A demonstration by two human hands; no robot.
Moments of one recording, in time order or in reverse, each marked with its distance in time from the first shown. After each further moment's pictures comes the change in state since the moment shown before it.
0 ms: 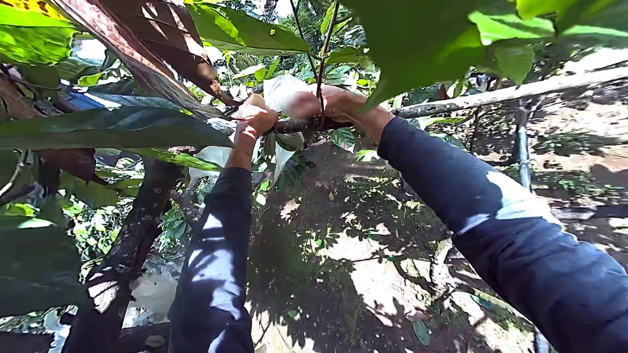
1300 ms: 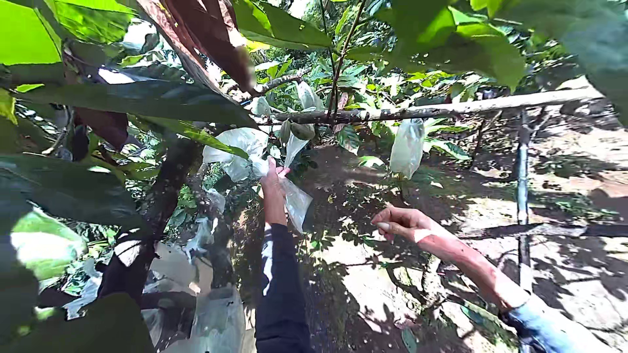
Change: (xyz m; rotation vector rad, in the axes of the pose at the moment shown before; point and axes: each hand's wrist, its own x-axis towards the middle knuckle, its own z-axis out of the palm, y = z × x) left_hand -0.117 -0.094 0.147 -1.400 0.316 -0.630; right_hand -0.306 0.134 0.056 0.192 -0.105 0.041
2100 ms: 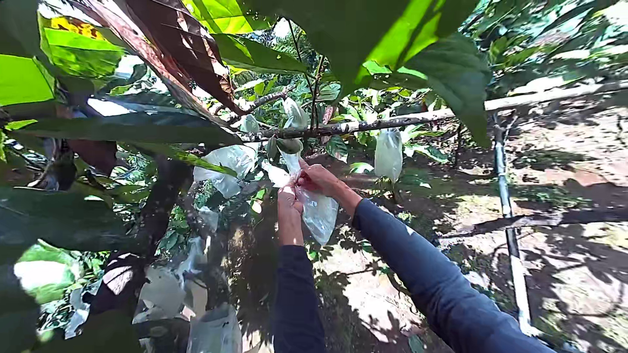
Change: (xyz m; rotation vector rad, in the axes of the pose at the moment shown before) left_hand -0.037 -0.031 0.049 -0.251 -0.219 -0.183; right_hand 0.228 -0.058 0.062 0.317 0.207 0.246
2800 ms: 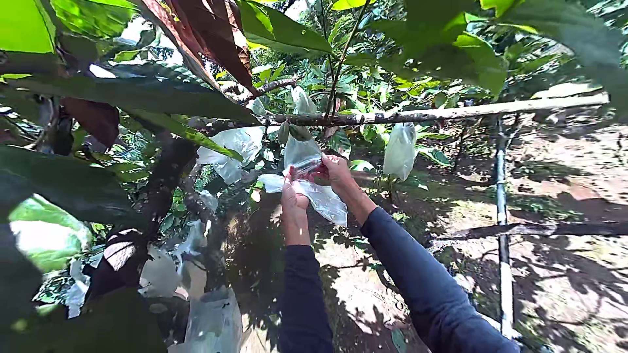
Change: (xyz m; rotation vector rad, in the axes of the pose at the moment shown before) left_hand 0.004 -0.015 -0.025 -0.382 -0.025 -0.008; right_hand -0.003 0.029 -0.005 0.341 0.244 -0.226
